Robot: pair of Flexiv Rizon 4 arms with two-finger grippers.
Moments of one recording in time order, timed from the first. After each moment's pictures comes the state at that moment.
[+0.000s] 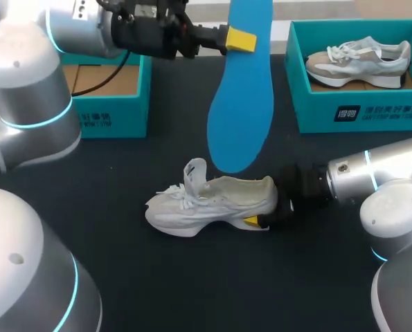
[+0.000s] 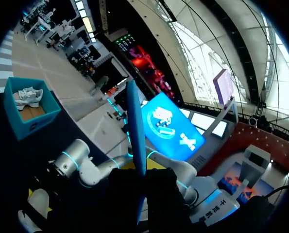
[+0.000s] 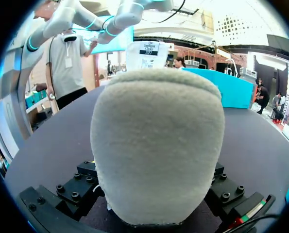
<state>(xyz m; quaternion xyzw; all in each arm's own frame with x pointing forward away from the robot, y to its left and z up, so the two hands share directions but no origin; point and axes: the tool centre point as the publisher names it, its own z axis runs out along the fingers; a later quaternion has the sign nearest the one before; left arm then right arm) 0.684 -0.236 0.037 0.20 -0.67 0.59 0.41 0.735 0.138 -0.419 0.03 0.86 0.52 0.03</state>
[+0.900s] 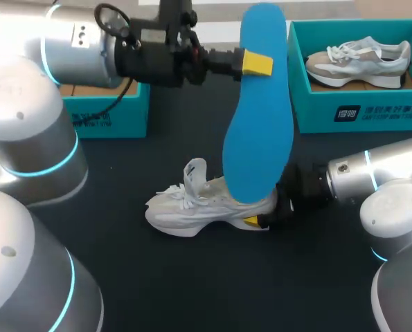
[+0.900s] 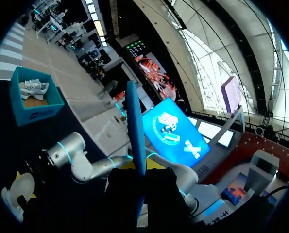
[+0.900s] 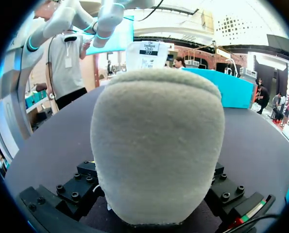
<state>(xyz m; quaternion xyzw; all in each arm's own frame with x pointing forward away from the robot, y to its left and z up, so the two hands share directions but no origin) 0.629 -0.254 0.039 0.26 -0.65 0.59 0.40 0.735 0.138 -0.419 0.03 0.86 0.52 0.03</state>
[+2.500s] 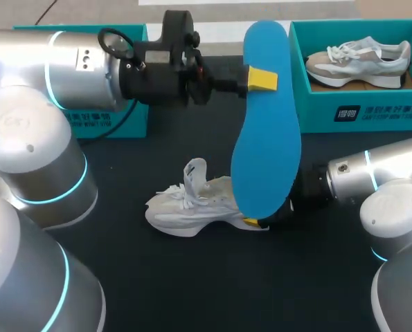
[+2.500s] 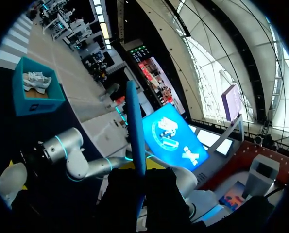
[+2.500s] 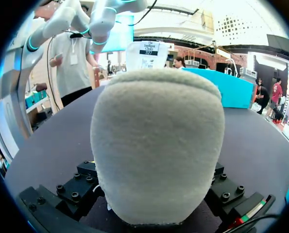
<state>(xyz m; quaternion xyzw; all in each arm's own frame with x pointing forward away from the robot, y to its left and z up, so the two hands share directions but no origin) 0.616 -0.259 0.030 0.29 -0.63 0.60 0.41 0.735 0.138 -0.419 0.03 0.86 0.52 0.03</state>
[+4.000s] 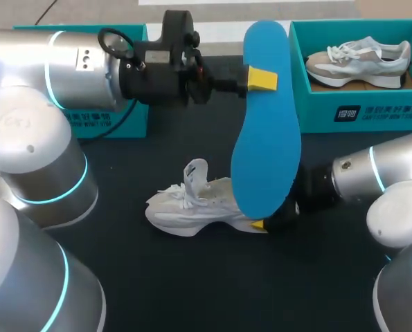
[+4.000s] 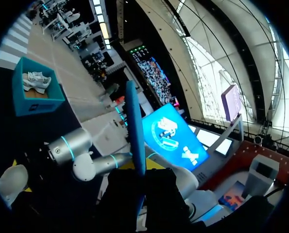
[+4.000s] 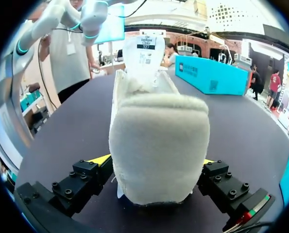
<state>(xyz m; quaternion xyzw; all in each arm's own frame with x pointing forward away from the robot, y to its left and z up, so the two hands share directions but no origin) 0.617 -0.259 0.029 0.29 -0.63 0.60 0.41 0.723 0.118 -0.409 0.08 0.89 0.45 0.03</state>
